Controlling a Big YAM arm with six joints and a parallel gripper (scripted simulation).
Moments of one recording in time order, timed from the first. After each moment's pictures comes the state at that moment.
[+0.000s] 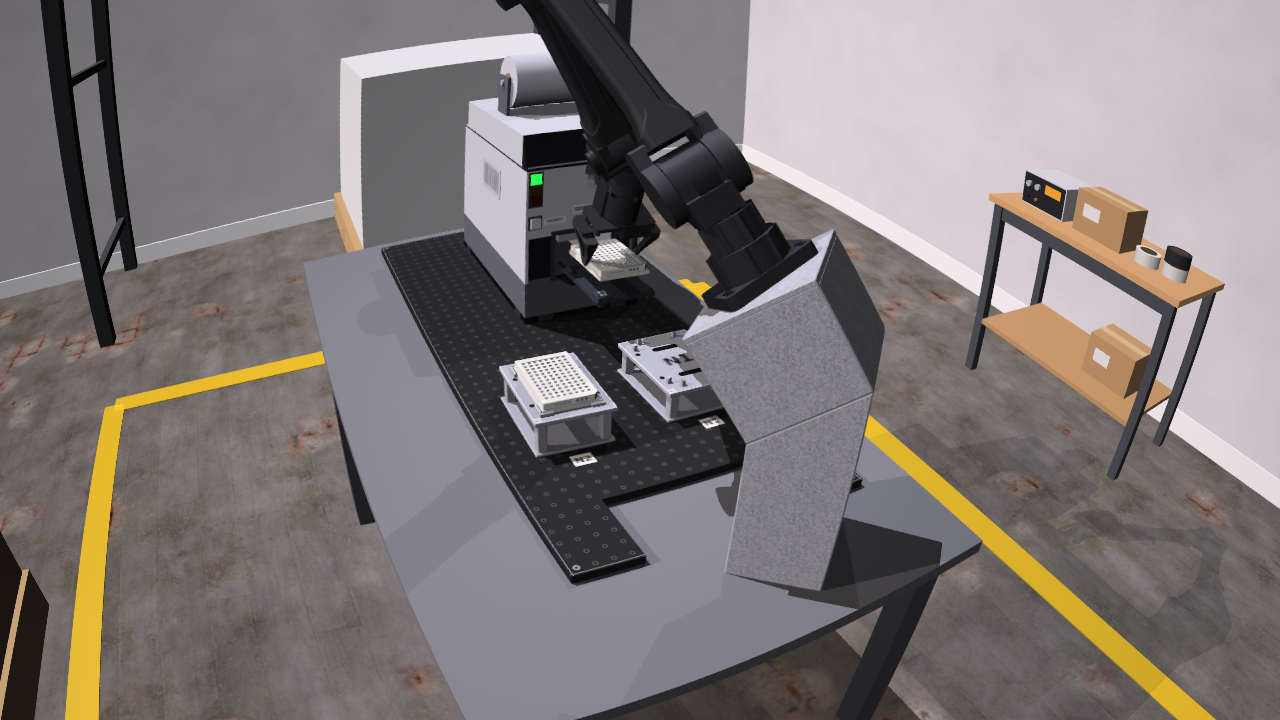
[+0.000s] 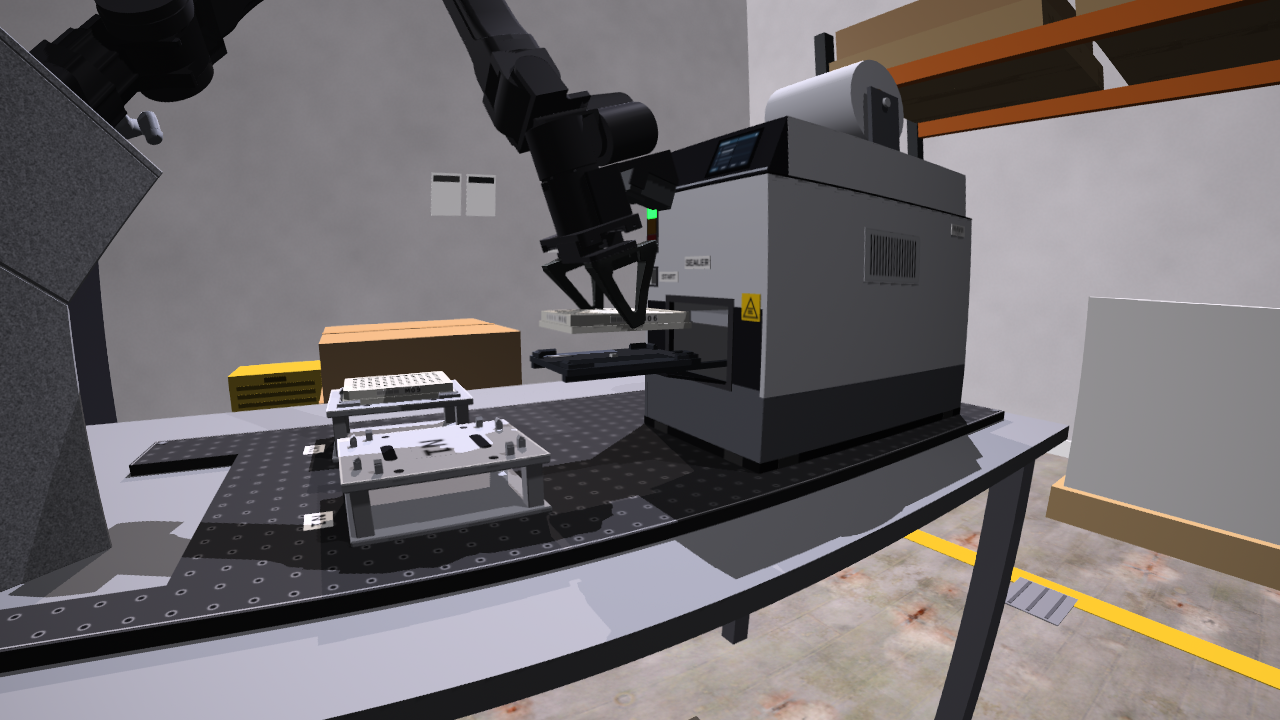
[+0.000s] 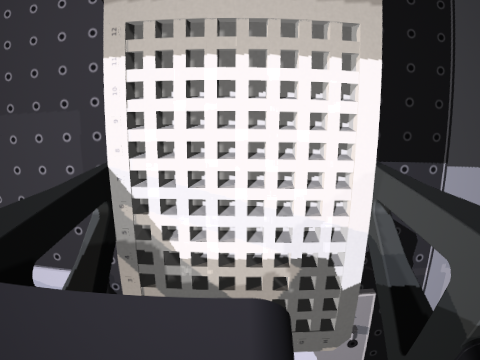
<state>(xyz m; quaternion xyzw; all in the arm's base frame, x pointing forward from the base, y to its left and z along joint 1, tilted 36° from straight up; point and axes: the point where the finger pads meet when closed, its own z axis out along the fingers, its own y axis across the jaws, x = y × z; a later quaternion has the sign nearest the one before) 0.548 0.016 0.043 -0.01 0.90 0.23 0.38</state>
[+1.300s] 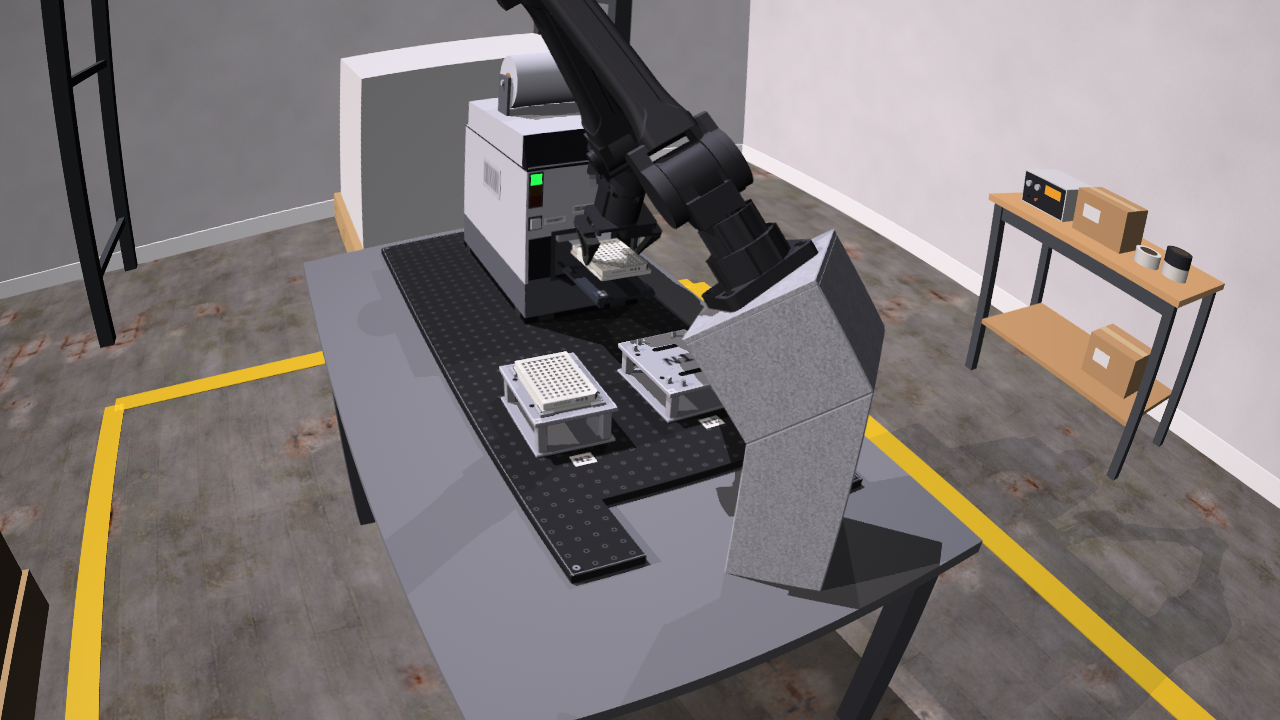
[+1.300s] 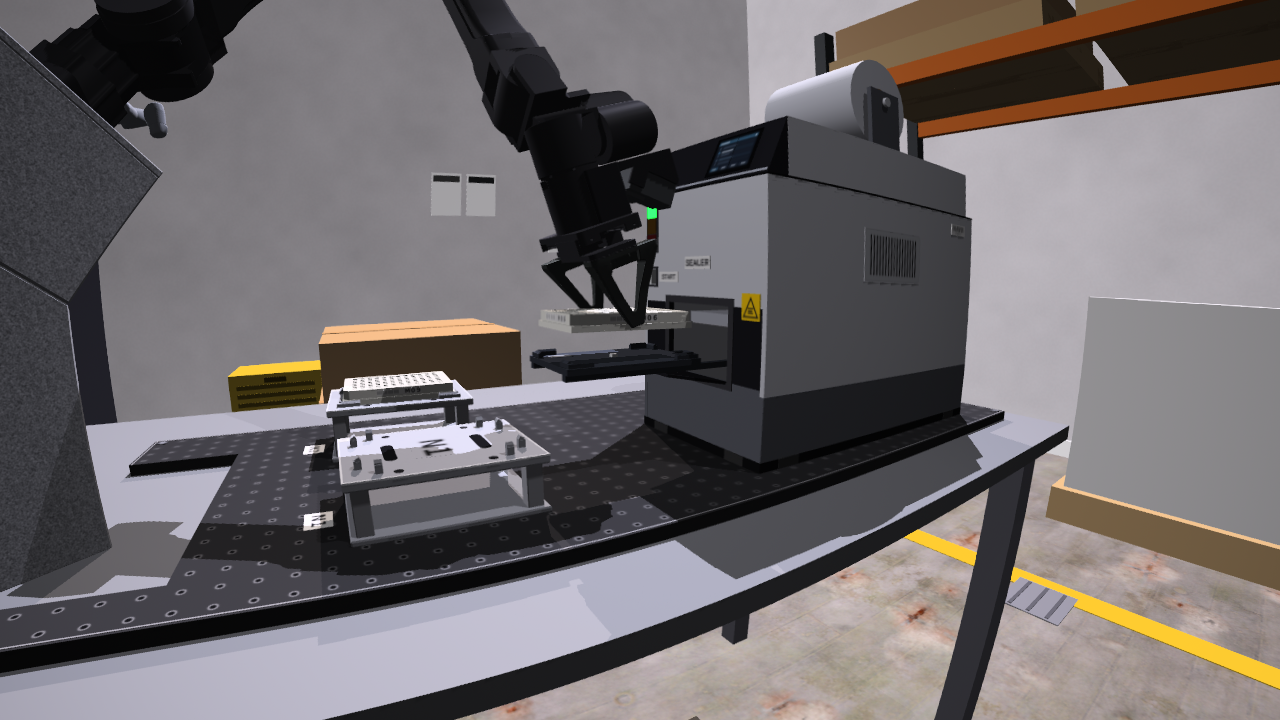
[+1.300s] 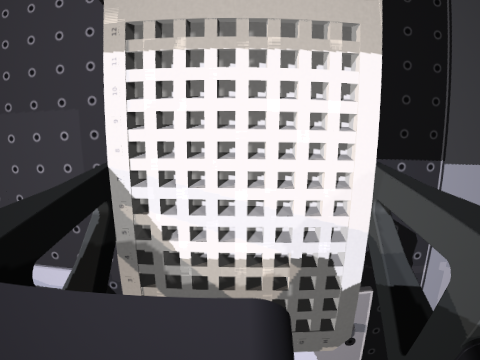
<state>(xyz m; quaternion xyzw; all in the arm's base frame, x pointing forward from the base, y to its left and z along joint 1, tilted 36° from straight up) 0.547 0.014 0.042 0.00 0.90 0.23 0.38</state>
